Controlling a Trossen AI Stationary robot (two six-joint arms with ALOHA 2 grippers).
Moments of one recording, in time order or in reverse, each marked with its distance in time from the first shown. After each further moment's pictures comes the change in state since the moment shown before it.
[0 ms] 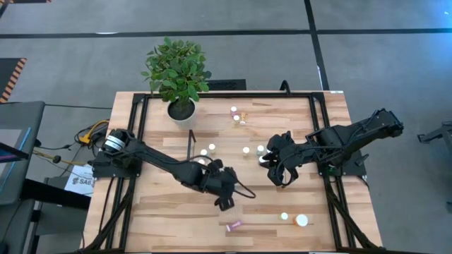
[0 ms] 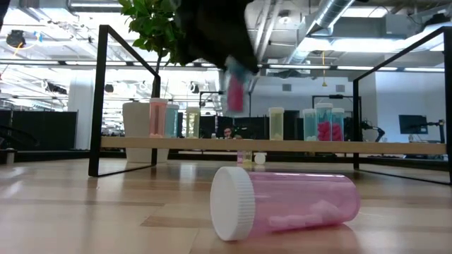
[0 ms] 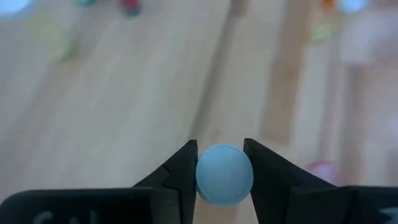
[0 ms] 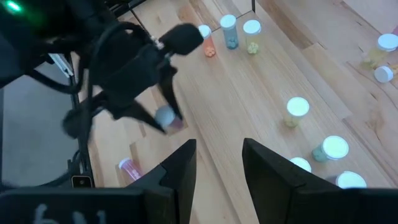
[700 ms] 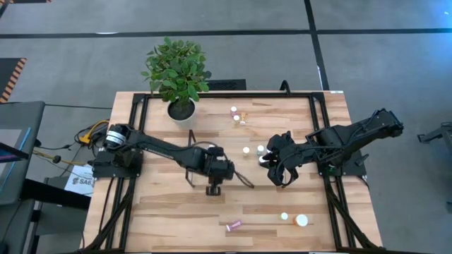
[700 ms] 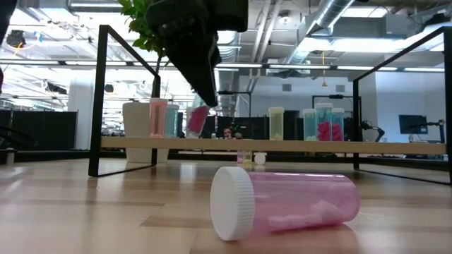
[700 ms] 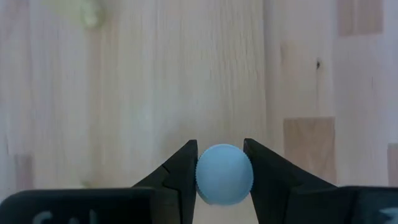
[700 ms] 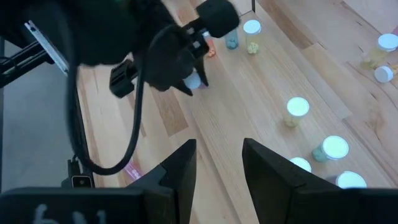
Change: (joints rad) left arm 0.138 -0.018 0.000 -0.241 0.125 0.457; right arm 0.000 0.000 0.000 0.000 0.000 0.000
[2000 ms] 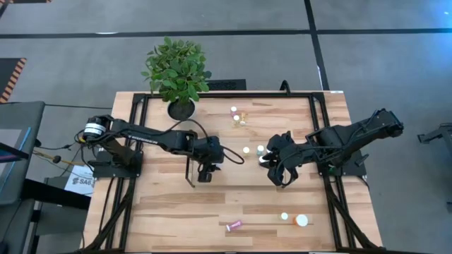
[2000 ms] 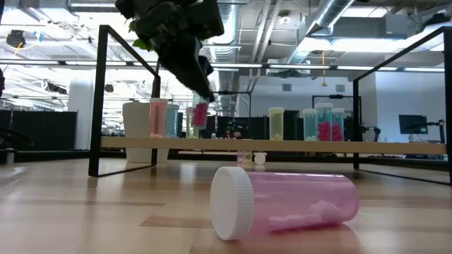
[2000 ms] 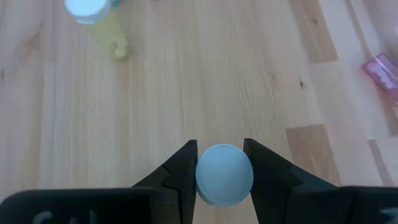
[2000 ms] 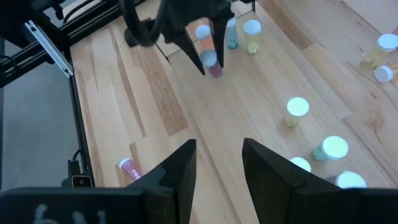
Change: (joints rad) left arm 0.176 -0.250 -0.362 0.384 0.256 0.192; right arm 0.000 0.000 0.000 0.000 0.000 0.000
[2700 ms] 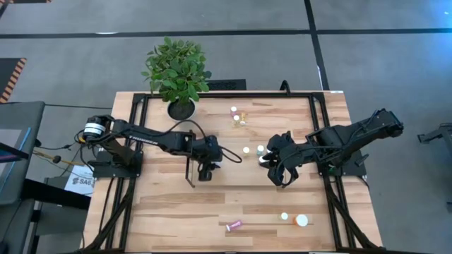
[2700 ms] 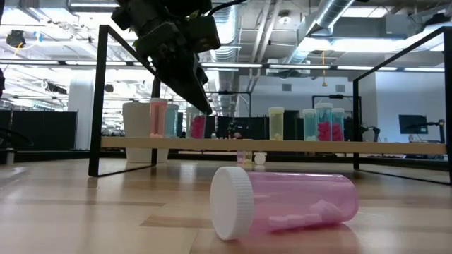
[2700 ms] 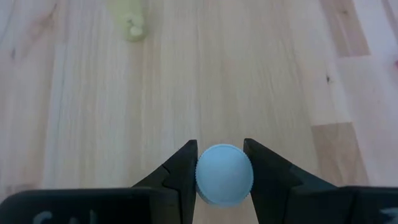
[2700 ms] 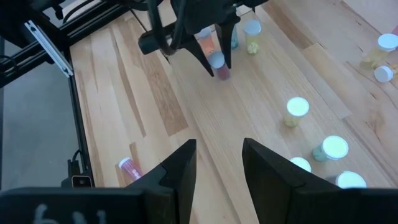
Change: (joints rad) left arm 0.012 0.000 -0.081 0.091 -0.048 -0.027; right arm 0.000 0.000 0.000 0.000 0.000 0.000
